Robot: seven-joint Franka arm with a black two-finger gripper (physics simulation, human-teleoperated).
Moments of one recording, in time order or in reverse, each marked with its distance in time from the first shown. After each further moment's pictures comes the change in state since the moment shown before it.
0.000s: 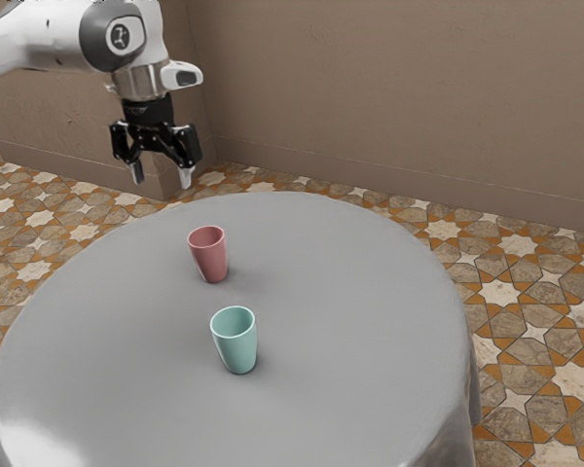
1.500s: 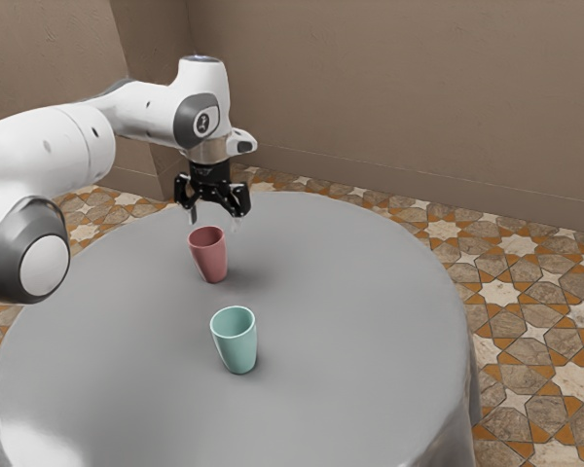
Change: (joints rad) arm 0.022 0.497 0.001 0.300 0.034 0.200 -0.024
